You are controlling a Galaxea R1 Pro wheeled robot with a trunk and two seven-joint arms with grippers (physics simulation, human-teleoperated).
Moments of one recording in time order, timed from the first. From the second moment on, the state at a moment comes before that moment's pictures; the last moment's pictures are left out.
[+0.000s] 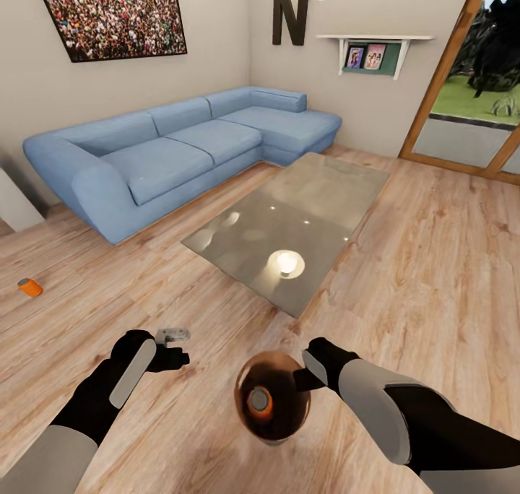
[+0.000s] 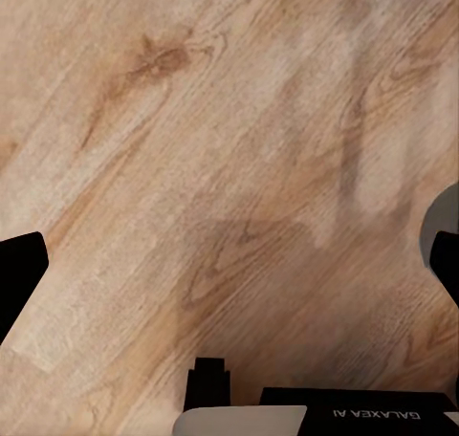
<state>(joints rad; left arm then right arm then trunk) -0.60 0.16 -0.23 -1.13 0.60 1.05 0.37 -1.02 0.17 -0.06 0.02 0.15 0.65 -0.08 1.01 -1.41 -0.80</state>
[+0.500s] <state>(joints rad) -0.60 0.16 -0.23 -1.13 0.60 1.05 0.38 -1.02 0.17 -0.03 0.02 0.16 0.66 -0.07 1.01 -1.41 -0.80</state>
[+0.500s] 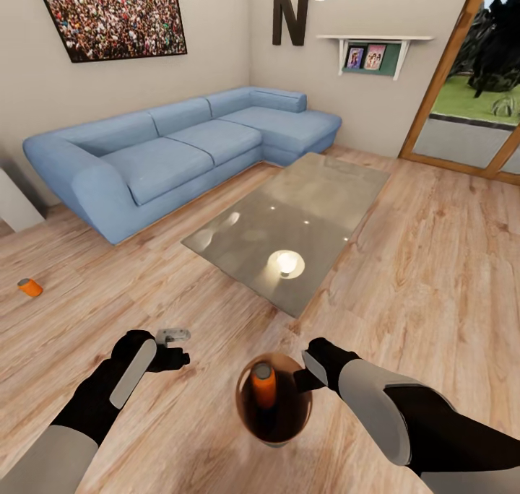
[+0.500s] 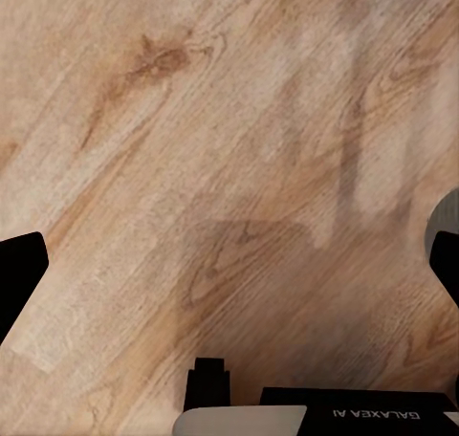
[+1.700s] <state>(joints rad) -0.60 0.16 -0.24 -1.13 0.60 1.05 0.37 -1.02 0.17 -0.04 0.02 0.16 0.66 -0.07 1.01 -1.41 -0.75</state>
